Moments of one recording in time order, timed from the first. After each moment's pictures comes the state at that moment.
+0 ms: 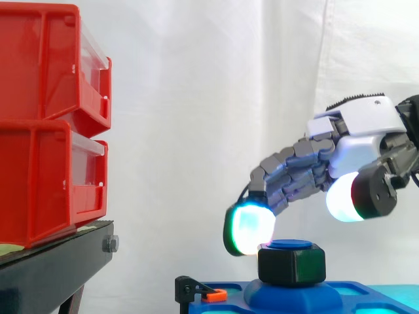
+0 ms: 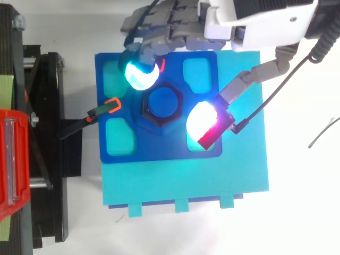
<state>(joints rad) -0.07 -2.20 -1.17 -3.02 -1.79 -1.12</state>
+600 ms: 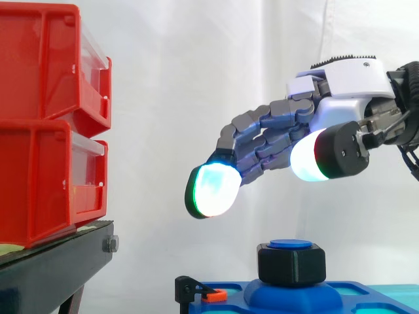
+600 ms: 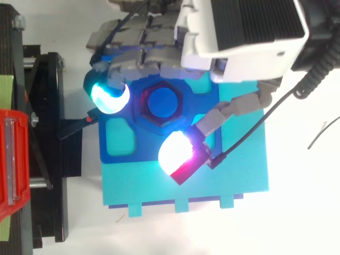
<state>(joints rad) 0.00 -2.21 -1.14 -2.98 -1.68 -1.13</state>
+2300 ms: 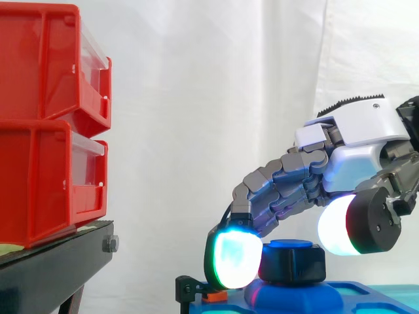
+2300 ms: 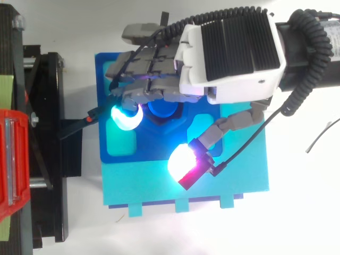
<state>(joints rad) 0.01 -2.23 -1.15 -3.05 -1.70 -1.13</state>
